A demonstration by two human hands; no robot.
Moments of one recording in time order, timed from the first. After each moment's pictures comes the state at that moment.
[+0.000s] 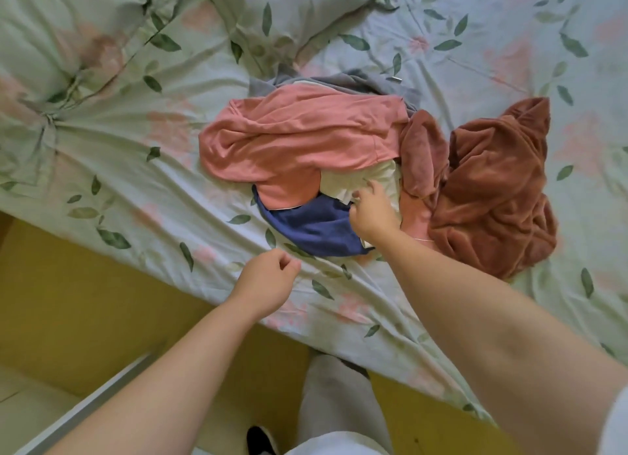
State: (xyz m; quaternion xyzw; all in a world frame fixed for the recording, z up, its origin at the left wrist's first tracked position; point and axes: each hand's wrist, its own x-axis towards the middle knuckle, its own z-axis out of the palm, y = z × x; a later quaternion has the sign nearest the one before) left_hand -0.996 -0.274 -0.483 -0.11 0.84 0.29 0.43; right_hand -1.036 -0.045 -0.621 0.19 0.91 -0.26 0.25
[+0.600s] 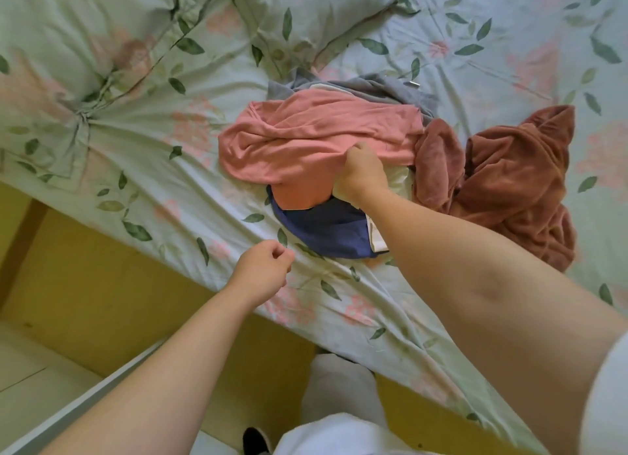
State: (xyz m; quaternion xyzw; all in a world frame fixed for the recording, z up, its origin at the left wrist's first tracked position) left_hand -1.010 -0.288 -0.481 -0.18 0.84 0.32 0.41; right_hand -1.124 -0.071 -0.579 0.14 0.94 -0.25 0.19
